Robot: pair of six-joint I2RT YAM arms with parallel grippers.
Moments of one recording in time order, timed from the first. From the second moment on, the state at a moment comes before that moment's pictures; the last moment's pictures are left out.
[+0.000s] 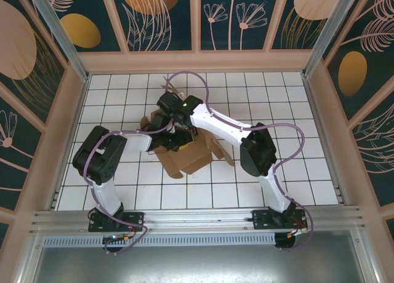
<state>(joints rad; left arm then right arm) -0.47 1.82 0.84 0.11 0.57 -0.93 0.93 2.17 1.99 -1.05 0.62 0.24</state>
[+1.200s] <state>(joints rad) -0.35 1.66 0.67 0.11 0.46 -0.99 0.80 2.05 1.84 -0.89 0.42 0.09</state>
